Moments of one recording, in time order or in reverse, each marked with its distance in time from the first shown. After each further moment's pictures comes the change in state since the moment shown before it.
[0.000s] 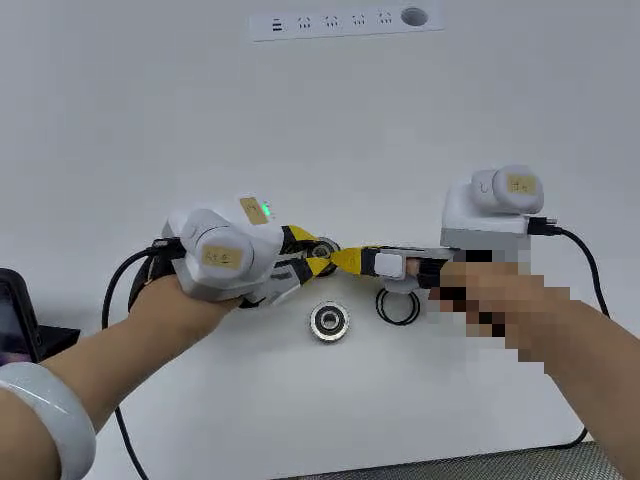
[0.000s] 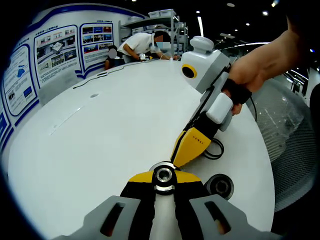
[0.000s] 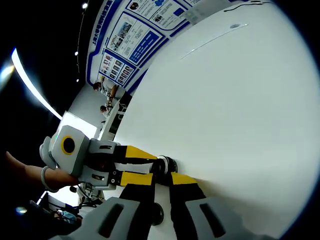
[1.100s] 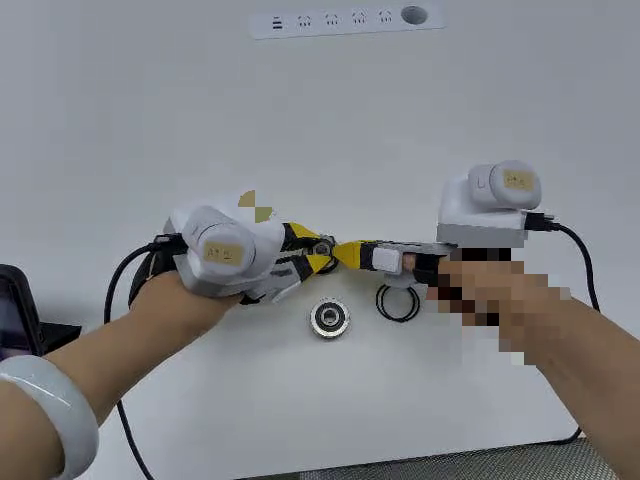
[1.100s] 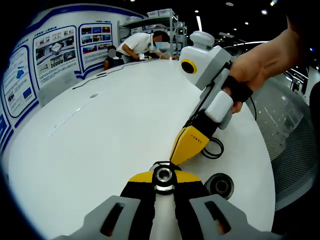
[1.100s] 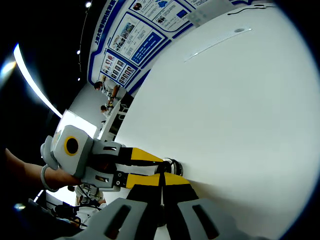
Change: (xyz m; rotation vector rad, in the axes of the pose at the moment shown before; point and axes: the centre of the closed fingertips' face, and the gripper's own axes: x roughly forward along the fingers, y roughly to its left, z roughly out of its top) left arm 0.000 0.000 -0.001 0.011 0.003 -0.002; right arm -0.001 0.010 0.003 -0.033 -0.013 0.000
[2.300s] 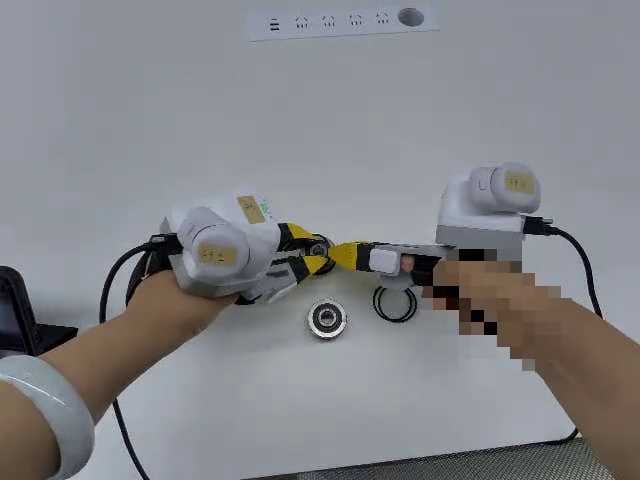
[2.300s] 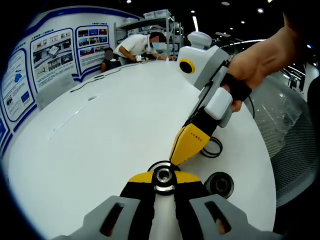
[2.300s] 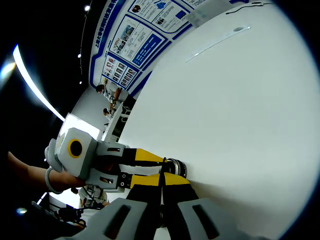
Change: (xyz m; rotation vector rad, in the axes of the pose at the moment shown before) left arm 0.000 -0.002 0.001 0.028 -0.009 -0.016; right arm 0.000 0.005 0.001 0.024 -0.014 0.024
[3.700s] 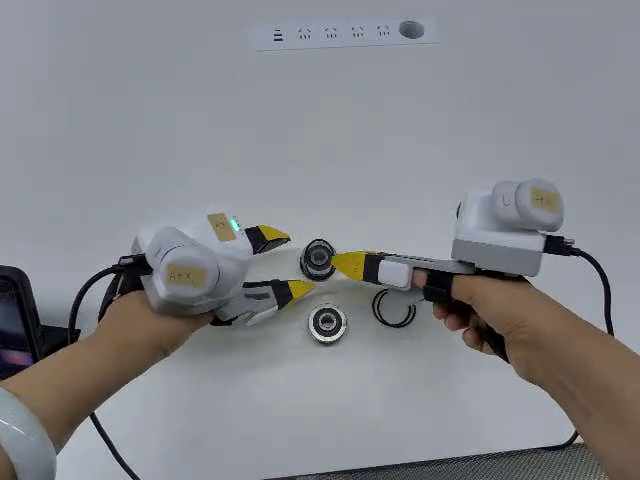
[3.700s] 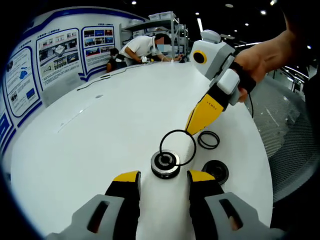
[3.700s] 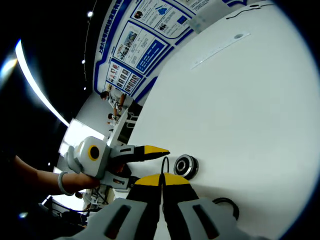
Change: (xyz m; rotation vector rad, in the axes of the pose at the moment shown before) left arm -0.025 0.002 -0.014 -0.029 -0.016 0.040; right arm -0.030 0.023 -0.002 0.019 -0.059 0.035
